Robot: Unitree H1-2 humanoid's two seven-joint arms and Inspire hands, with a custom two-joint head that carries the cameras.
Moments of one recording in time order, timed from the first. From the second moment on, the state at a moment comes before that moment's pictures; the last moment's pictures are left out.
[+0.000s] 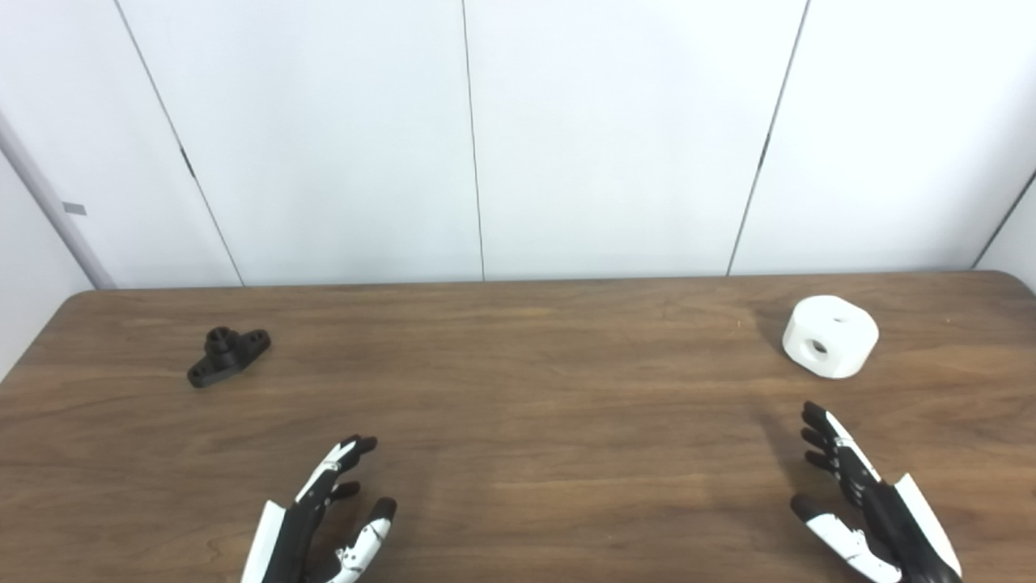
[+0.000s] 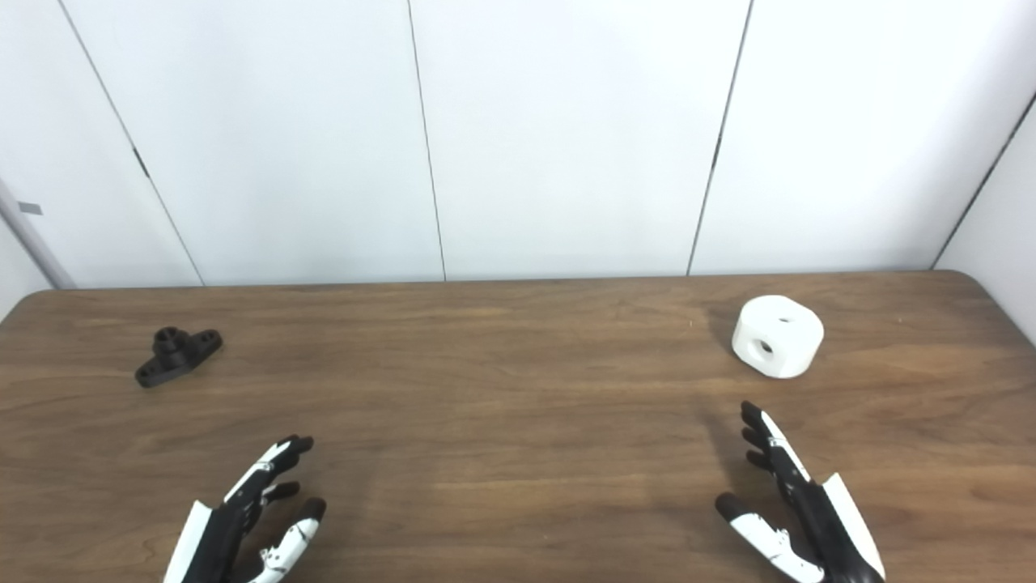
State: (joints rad) left arm 0.26 0.13 -0.01 -0.29 0.28 -0.06 0.00; right arm 0.19 -0.30 -0.06 -0.12 -0.16 -0.21 0.08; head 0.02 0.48
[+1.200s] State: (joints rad) left arm 0.24 0.12 0.07 -0.35 0.40 0.00 0.12; right arm 0.18 -0.34 -0.08 -0.08 -0.08 -0.24 0.12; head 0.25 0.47
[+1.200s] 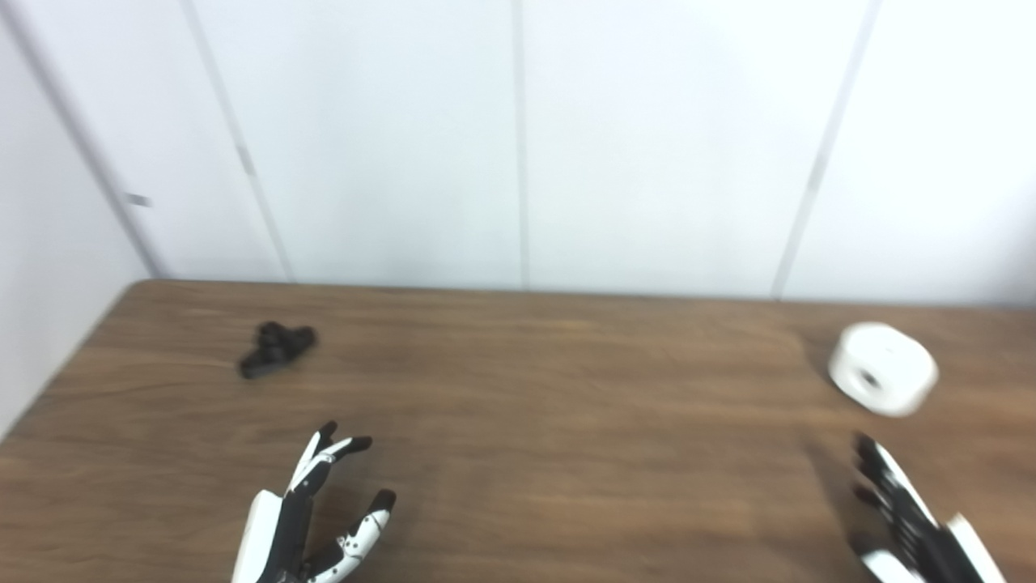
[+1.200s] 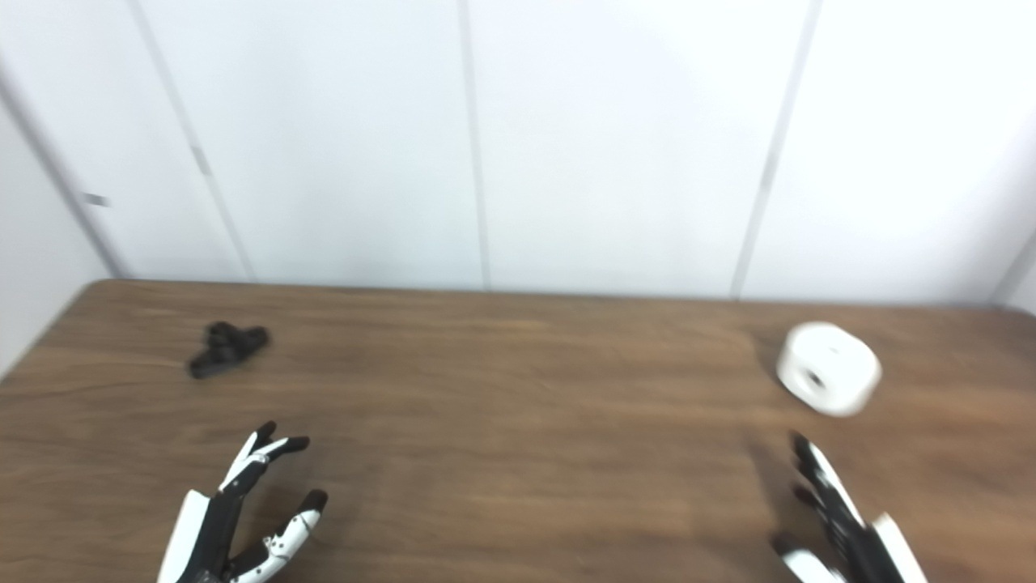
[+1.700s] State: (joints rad) left arm 0.09 0.16 0.25 -0.50 0.50 0.20 0.13; right arm 0.16 -0.36 -0.11 -0.03 -0.07 -0.27 0.13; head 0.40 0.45
